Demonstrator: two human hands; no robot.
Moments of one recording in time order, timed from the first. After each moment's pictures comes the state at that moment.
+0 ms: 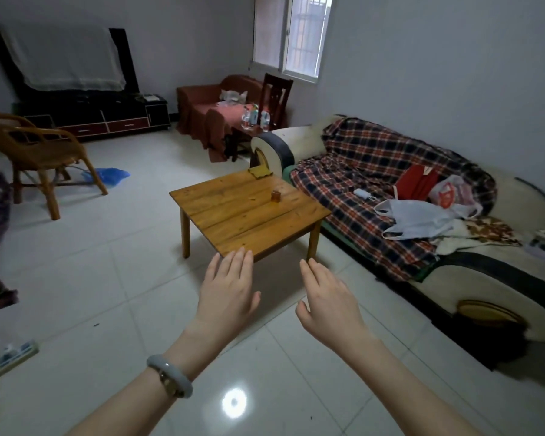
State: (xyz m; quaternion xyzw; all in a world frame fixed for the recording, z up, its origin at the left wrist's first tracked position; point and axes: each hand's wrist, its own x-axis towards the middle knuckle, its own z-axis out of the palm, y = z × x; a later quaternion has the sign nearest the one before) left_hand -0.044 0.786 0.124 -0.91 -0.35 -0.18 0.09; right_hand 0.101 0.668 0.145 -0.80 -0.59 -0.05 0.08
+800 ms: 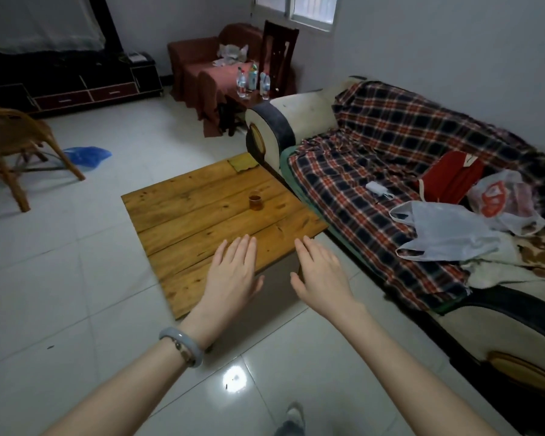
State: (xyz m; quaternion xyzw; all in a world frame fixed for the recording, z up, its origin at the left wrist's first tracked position) left_hand 0.323 1.016 0.067 -0.93 -0.35 -0.11 0.09; right_hand 0.482 0.921 0.087 -0.78 -0.62 0.02 0.10
